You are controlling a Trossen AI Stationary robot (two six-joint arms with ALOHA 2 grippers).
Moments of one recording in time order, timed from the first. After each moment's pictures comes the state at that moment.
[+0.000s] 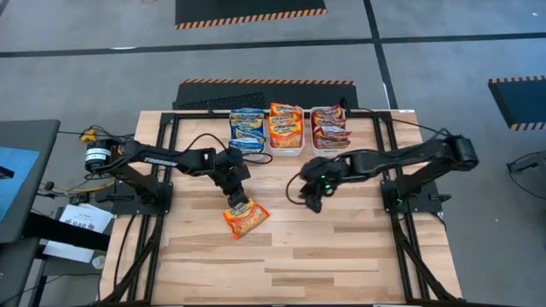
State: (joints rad) left arm 0.19 1.47 0.71 -0.09 0.49 -0.52; right arm 0.02 1.42 0.93 -0.34 -0.11 0.44
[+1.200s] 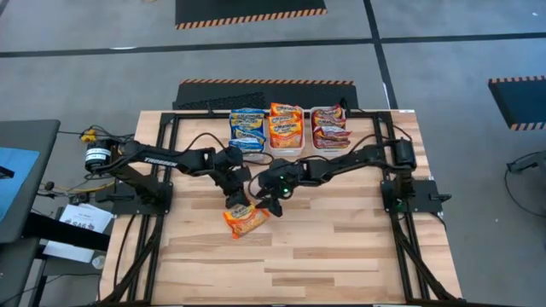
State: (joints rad) left arm 0.19 1.47 0.71 -0.02 0.59 -0.45; right arm -0.04 1.97 1.19 0.20 -0.35 0.26
